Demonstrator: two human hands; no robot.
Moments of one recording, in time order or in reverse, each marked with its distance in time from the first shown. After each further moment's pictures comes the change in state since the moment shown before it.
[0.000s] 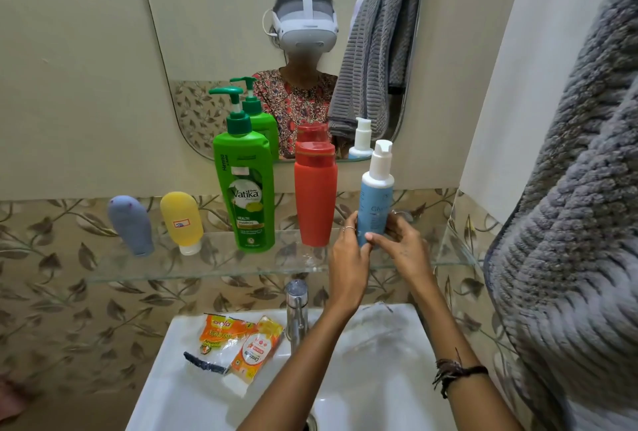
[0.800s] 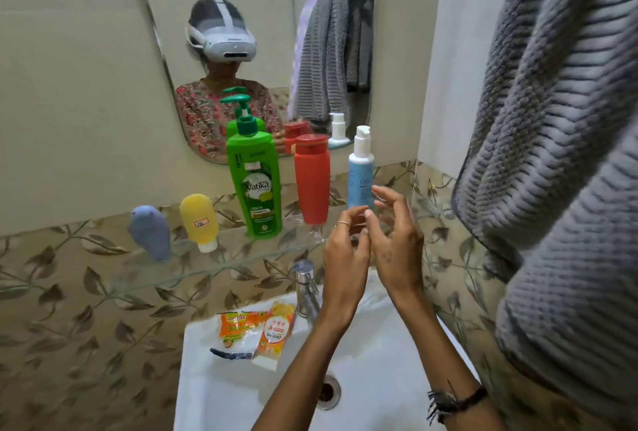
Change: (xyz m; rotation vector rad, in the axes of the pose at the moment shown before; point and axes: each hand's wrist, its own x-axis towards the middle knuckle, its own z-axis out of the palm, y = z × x) left_hand -0.091 0.055 -0.099 -0.320 -0.145 0.167; right_hand -0.133 -0.111 0.055 -0.244 0.533 -0.304
